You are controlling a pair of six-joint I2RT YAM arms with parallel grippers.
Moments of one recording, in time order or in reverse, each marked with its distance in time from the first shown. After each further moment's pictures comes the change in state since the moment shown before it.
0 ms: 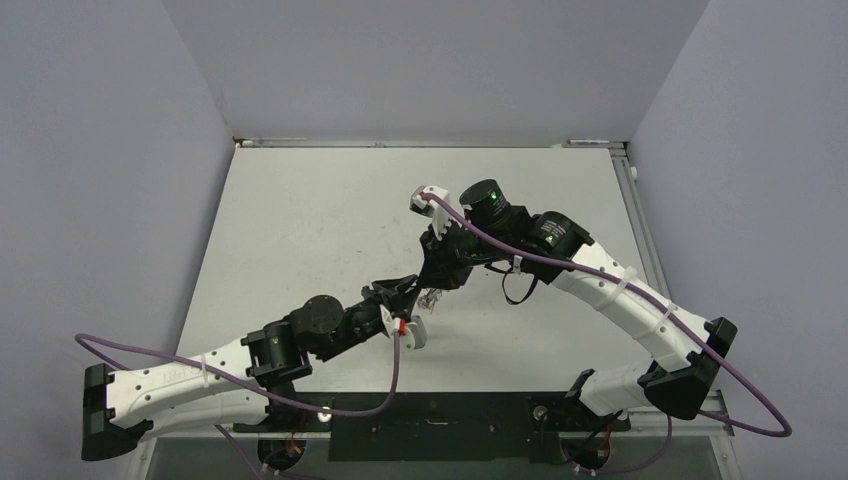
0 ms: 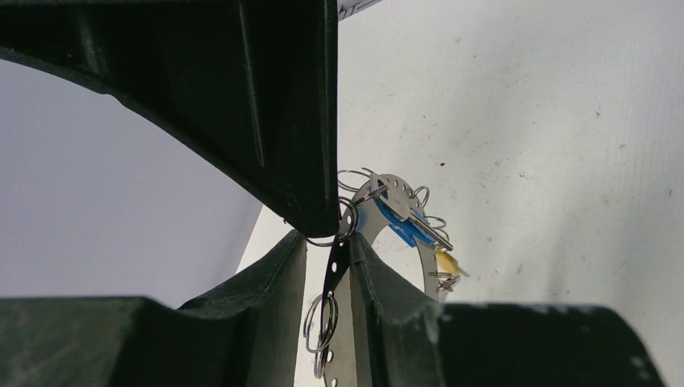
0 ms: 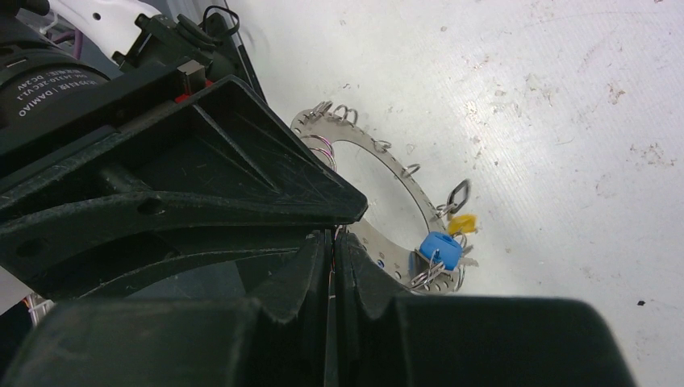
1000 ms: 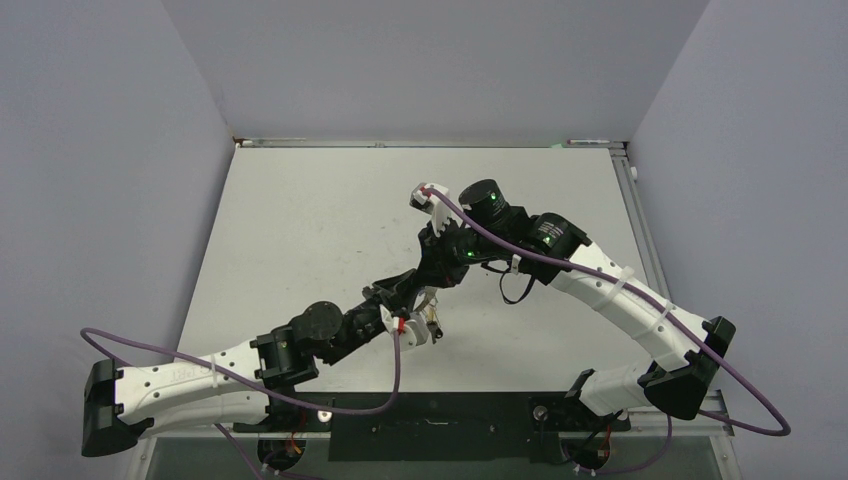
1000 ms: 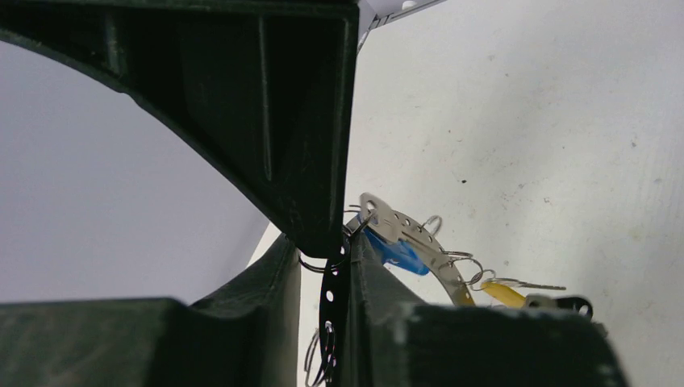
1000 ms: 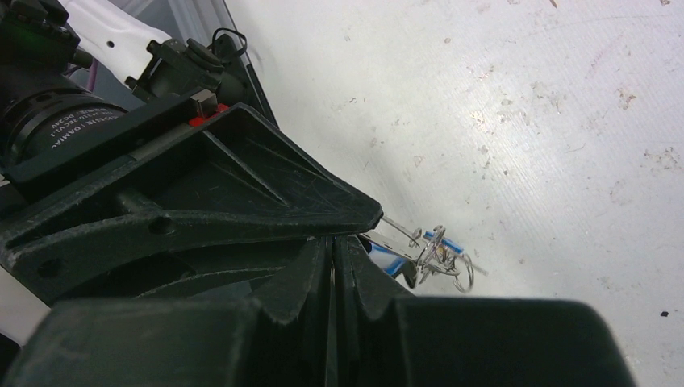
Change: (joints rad) left arm -0.022 0.016 -0.068 0.175 -0.083 -0.006; right arm 0.001 0.000 -0.021 0.059 -0.003 0.063
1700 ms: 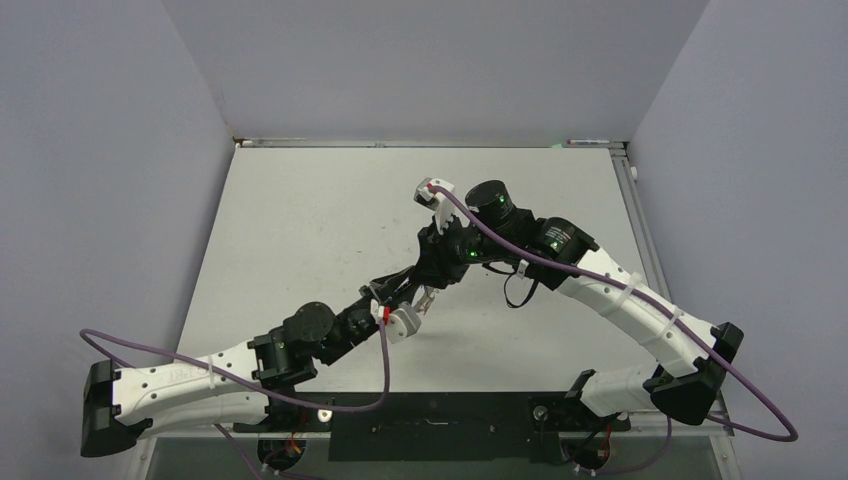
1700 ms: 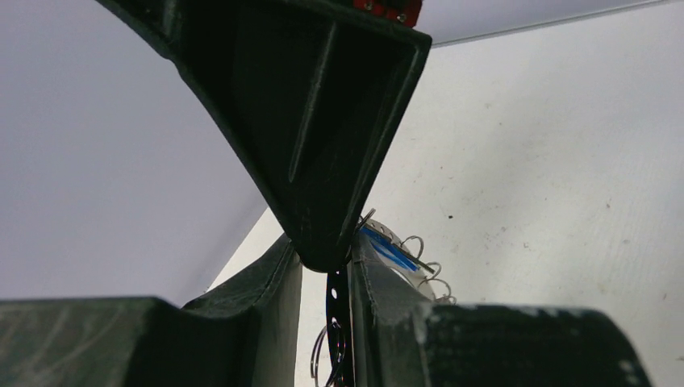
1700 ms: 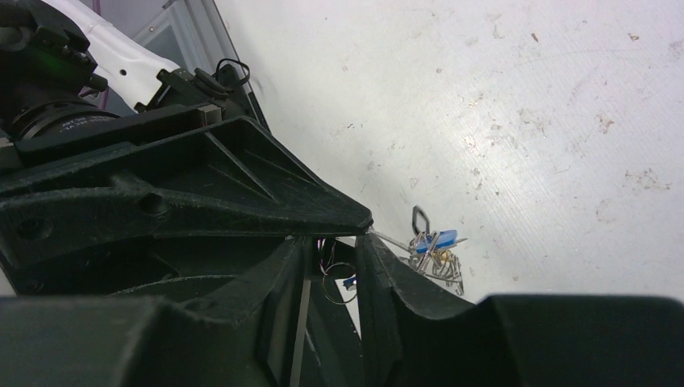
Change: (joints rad) left arm -0.006 -0.021 -0.002 0.048 -0.029 -0.104; right arm 0.006 -0.025 -0.013 0.052 0.032 0.022
